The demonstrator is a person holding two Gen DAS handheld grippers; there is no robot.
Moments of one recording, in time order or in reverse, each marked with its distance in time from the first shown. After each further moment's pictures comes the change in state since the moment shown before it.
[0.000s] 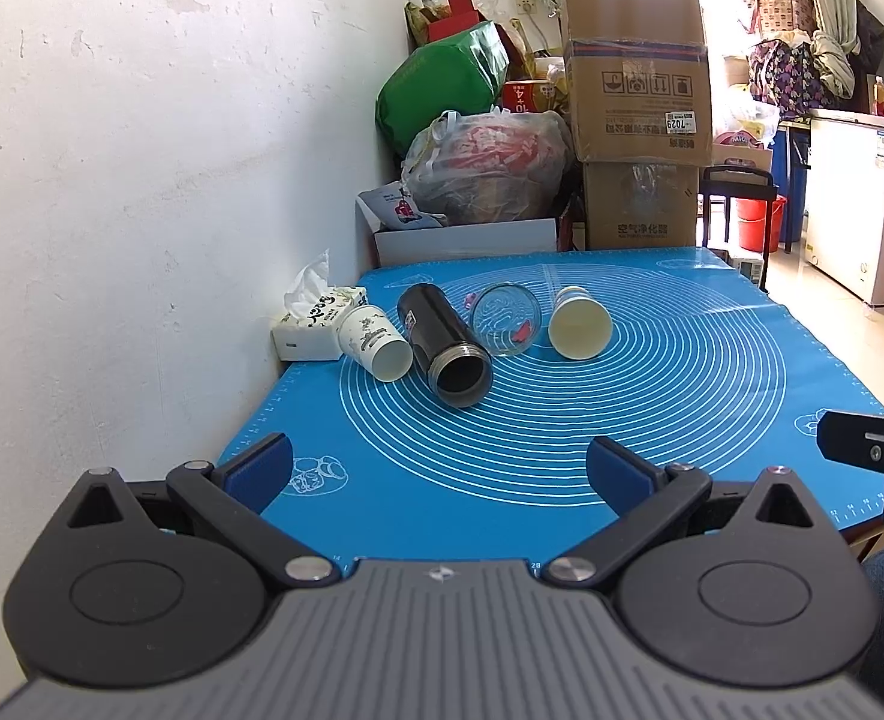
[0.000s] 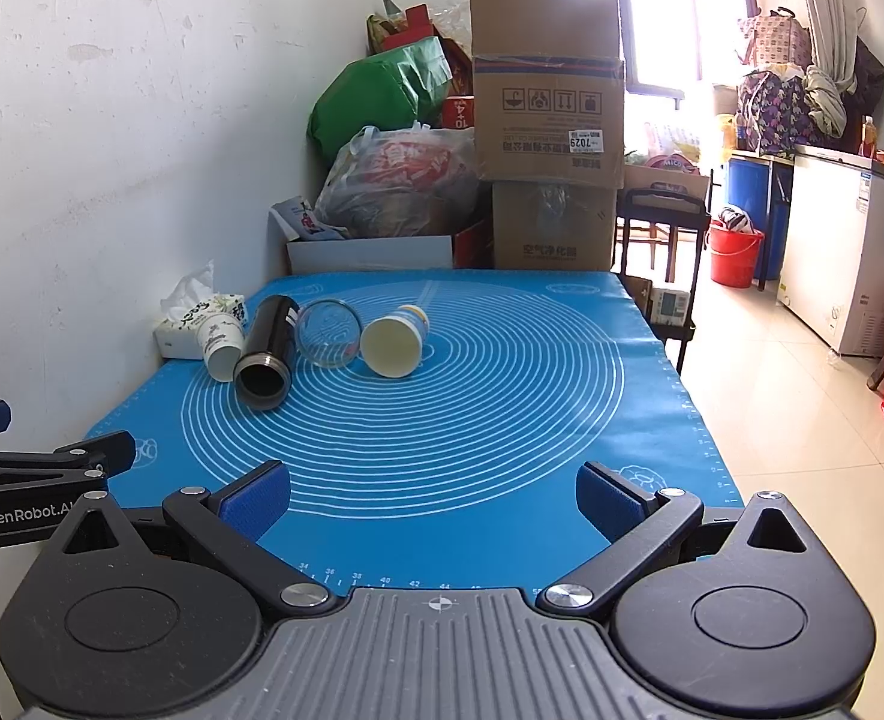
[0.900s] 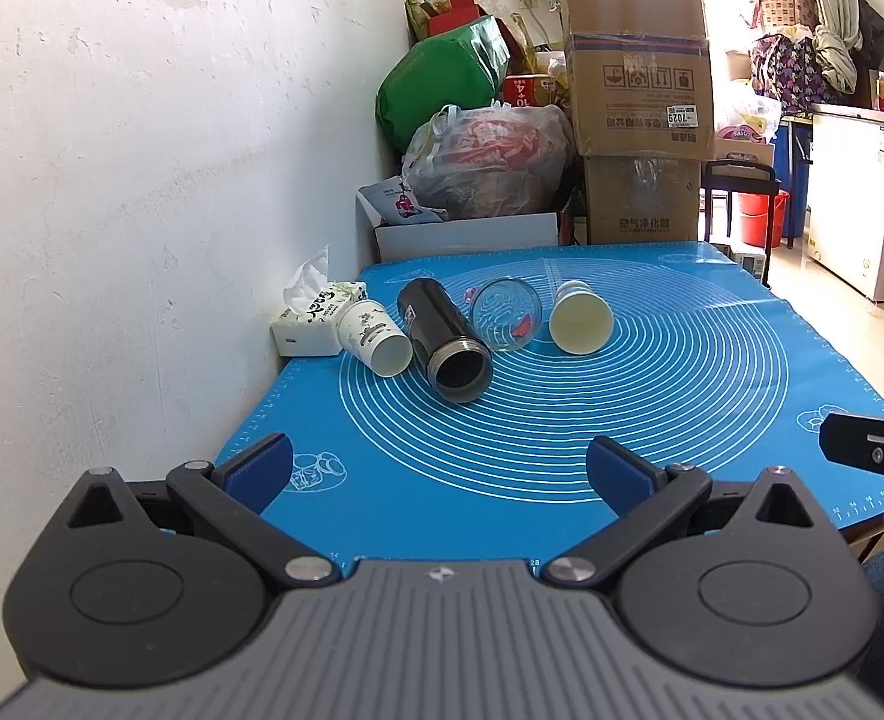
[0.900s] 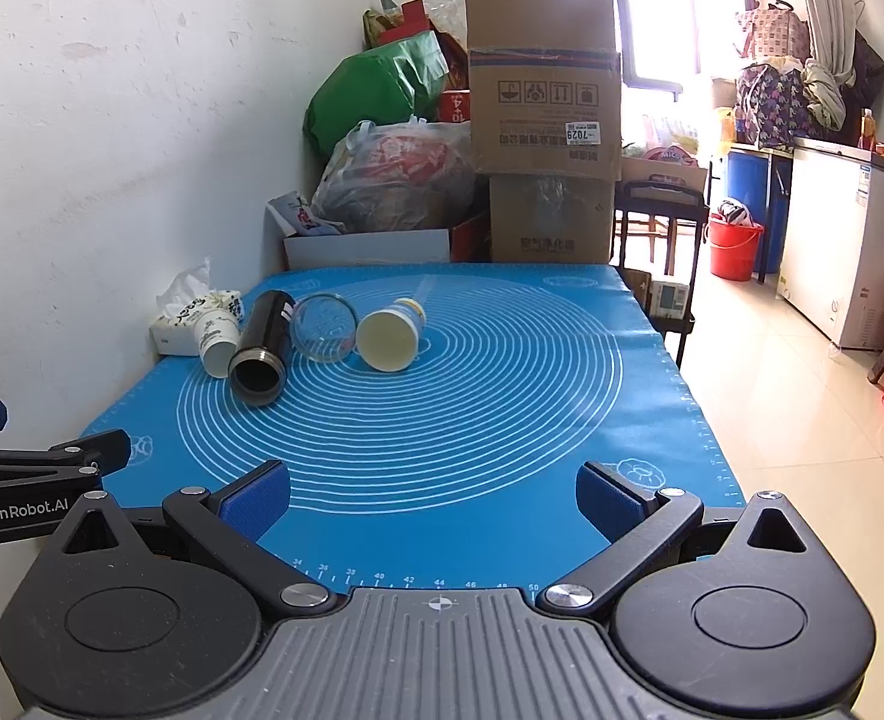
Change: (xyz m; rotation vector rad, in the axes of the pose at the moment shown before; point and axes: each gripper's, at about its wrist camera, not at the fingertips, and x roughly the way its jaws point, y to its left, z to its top) left arm 0.002 -0.003 -0.002 0.004 0.007 0.003; right arm 0.005 -0.004 -0.003 0.005 0.007 0.001
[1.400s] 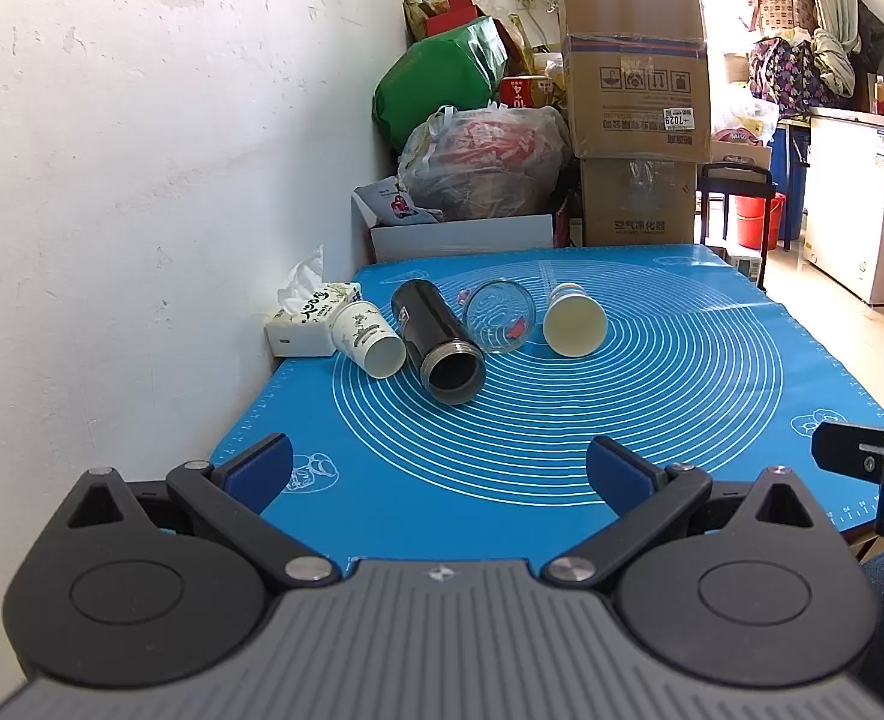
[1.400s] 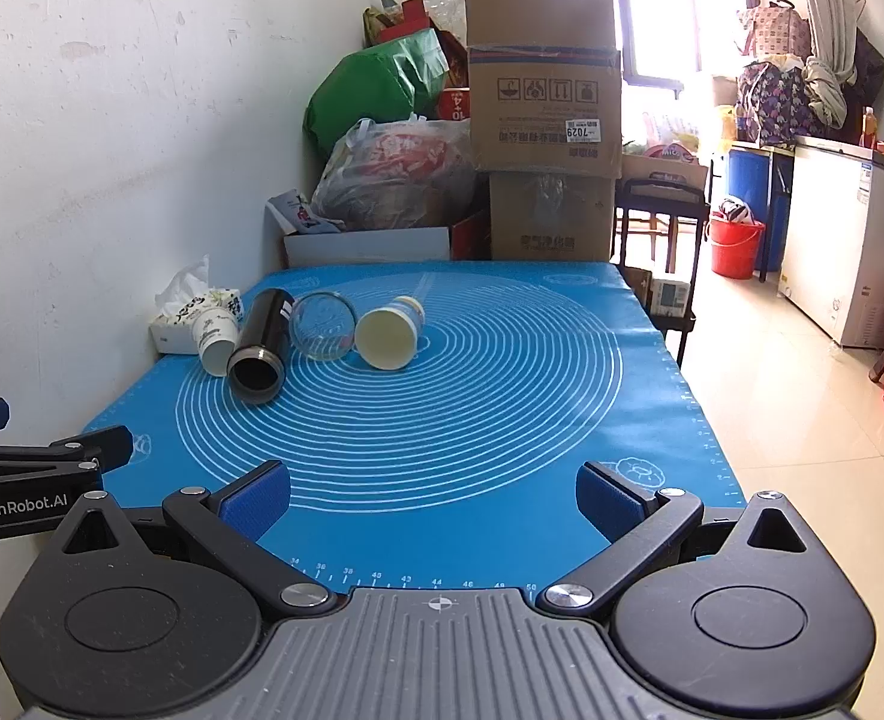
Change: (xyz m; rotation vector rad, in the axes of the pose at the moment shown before) left arm 0.000 -0.003 0.001 -0.005 0.000 -0.007; right arm 0.002 -0.002 -0.001 0.002 0.007 0.002
